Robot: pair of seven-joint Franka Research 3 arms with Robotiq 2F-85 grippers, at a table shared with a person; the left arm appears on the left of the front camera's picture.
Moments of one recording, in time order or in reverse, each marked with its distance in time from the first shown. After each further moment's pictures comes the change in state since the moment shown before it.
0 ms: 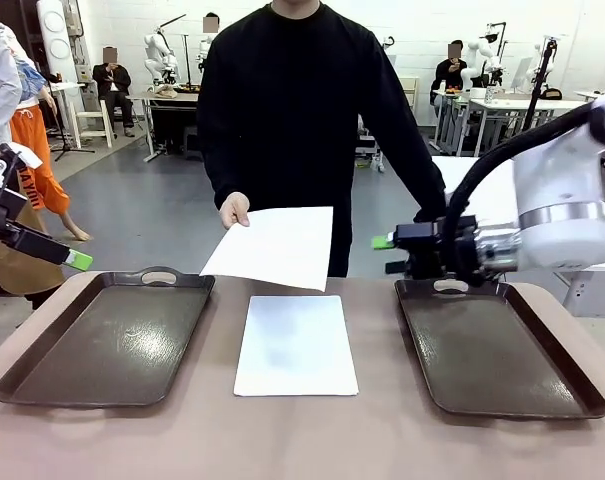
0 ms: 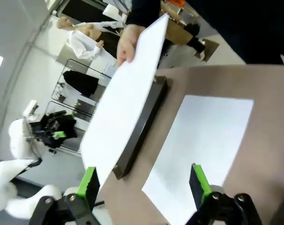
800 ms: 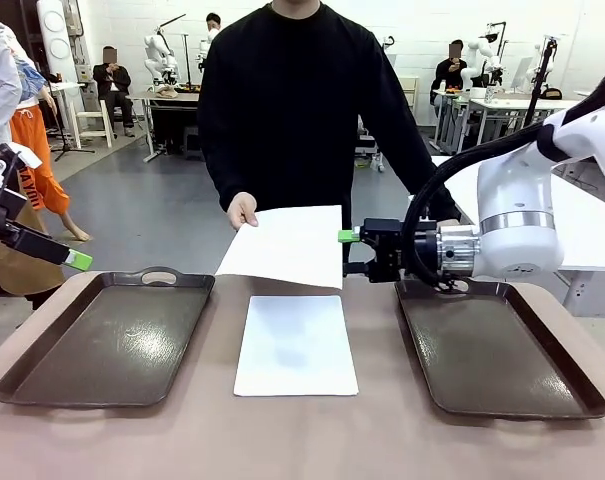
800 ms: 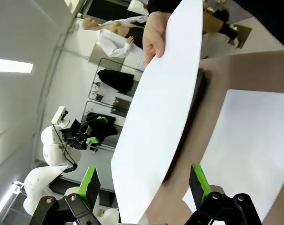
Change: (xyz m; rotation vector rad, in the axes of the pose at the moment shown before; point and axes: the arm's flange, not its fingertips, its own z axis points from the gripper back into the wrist) left arm 0.000 0.000 0.000 0.000 -0.001 0.001; right arm 0.006 0.005 -0.056 0.207 0.046 -0.133
